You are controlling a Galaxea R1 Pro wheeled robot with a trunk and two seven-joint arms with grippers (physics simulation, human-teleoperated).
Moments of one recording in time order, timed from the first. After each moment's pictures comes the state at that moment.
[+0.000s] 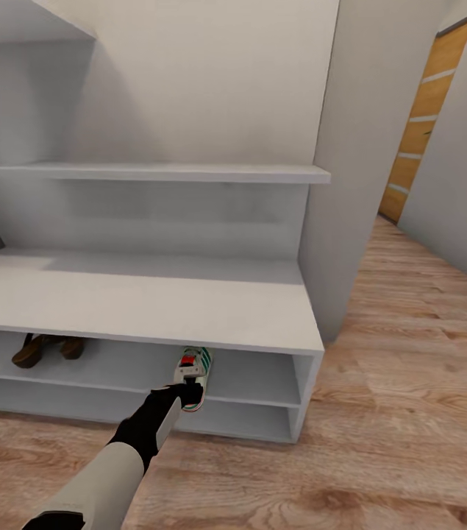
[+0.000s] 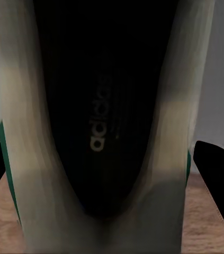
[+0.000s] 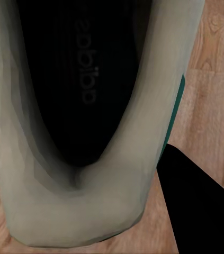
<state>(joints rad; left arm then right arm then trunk) -0.72 -0.17 0.02 -0.53 0.03 0.37 0.07 -0.58 -0.71 -1.15 -0.93 -0.06 0.70 -0.08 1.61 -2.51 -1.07</state>
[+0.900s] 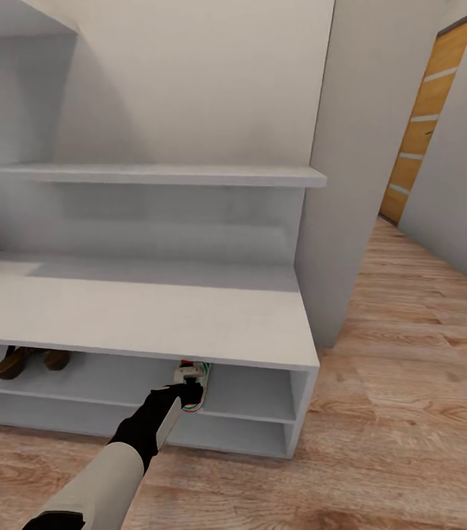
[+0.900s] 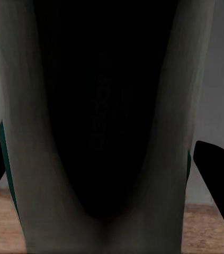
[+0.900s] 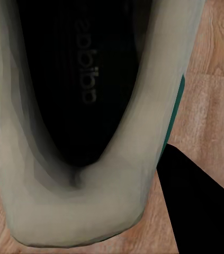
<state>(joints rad) -0.72 -0.17 0.02 -0.53 0.03 0.37 0.07 -0.58 -0.71 -1.15 -0.93 -0.06 0.70 -0.08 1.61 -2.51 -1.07</state>
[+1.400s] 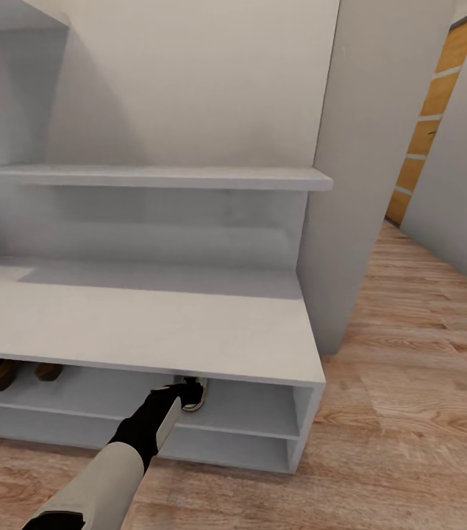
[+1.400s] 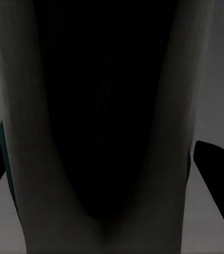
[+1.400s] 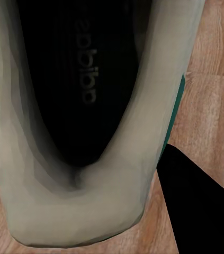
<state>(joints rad) -0.72 -0.17 0.02 -0.53 0.03 0.37 0.07 -0.58 -0.71 -1.15 -0.93 -0.06 0.70 -0.08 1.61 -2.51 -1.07</state>
